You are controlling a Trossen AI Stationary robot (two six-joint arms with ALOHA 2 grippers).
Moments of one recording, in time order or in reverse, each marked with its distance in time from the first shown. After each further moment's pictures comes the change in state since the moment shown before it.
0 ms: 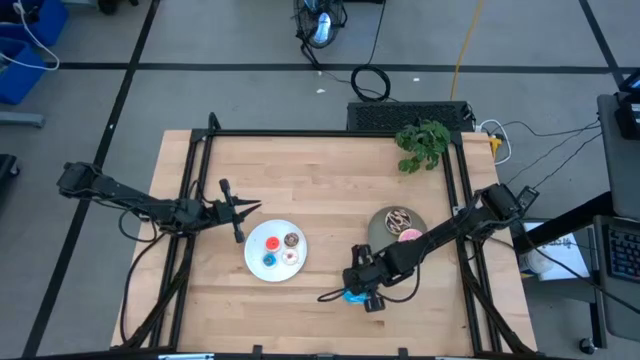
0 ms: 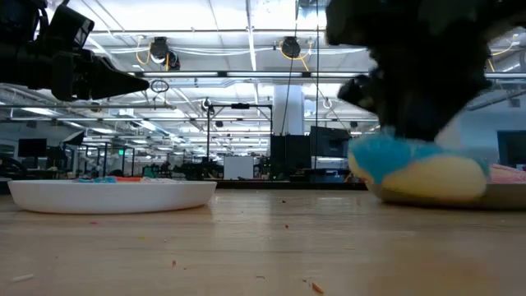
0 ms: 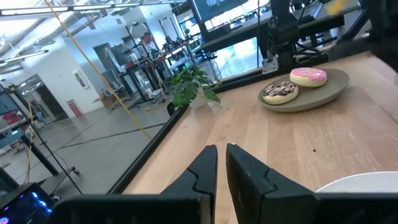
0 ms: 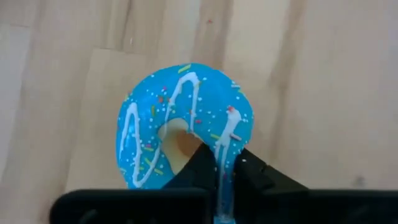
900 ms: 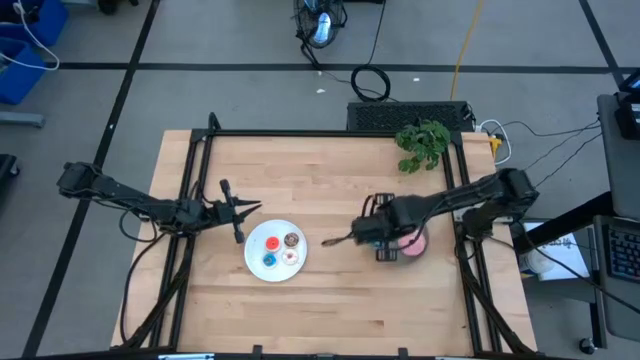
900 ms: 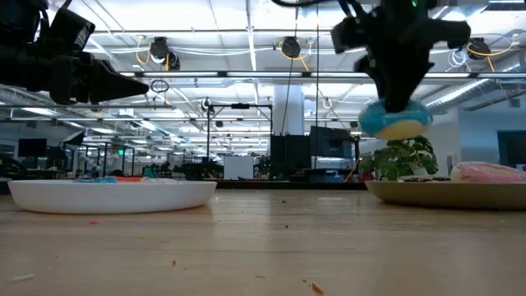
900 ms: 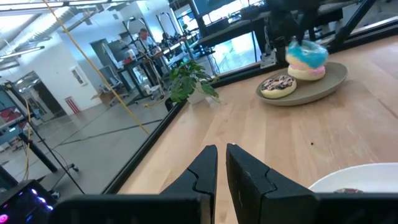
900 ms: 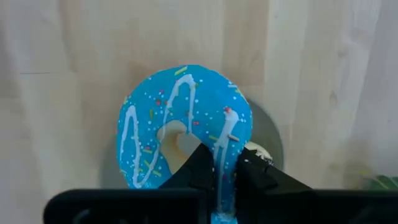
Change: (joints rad) left arm 0.000 0.000 0.000 -0.023 0.000 -0.010; right arm -0.253 -0.181 0.133 -0.665 0.176 -0.075
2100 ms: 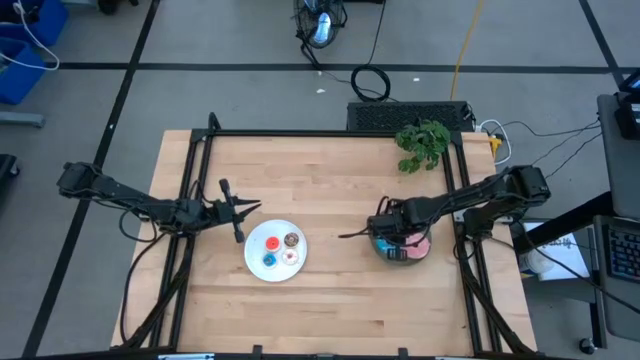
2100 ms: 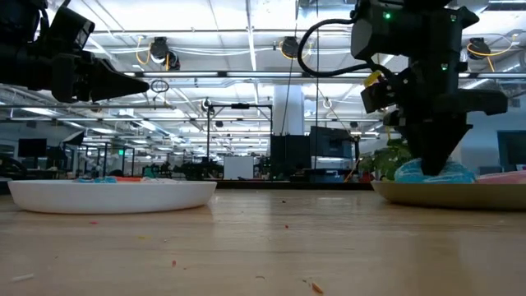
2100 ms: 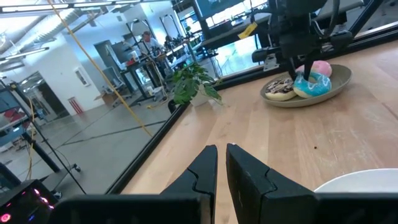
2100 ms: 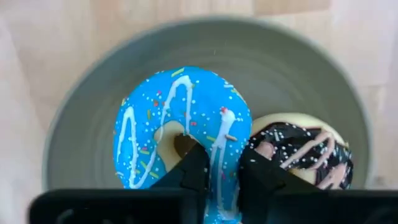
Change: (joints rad) left arm 0.001 0.000 0.000 0.012 -0.008 0.002; right arm -0.064 -0.106 -0.422 0.335 -0.122 0.033
